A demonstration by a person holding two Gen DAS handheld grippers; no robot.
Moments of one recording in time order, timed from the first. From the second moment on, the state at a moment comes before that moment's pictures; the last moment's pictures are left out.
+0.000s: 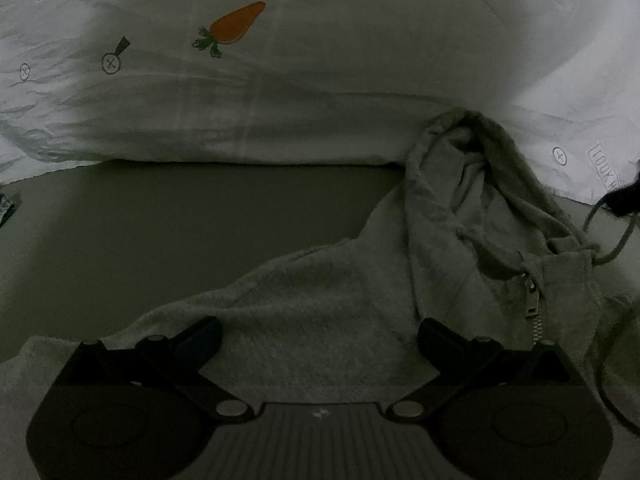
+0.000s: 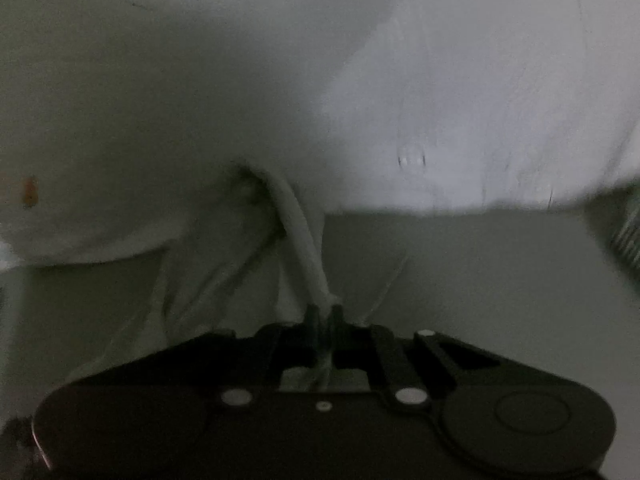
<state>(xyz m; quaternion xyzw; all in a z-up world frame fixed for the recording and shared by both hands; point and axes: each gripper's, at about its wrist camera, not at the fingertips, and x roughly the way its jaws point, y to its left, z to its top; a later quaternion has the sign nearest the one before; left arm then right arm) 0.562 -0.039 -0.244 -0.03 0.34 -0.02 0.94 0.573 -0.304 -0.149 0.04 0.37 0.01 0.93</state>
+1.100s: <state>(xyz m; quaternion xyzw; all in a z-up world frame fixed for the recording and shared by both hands) 0.566 -0.039 -0.244 -0.02 0.34 -0.02 0.94 0.516 -0.308 -0.142 0.01 0.33 -0.05 0.94</state>
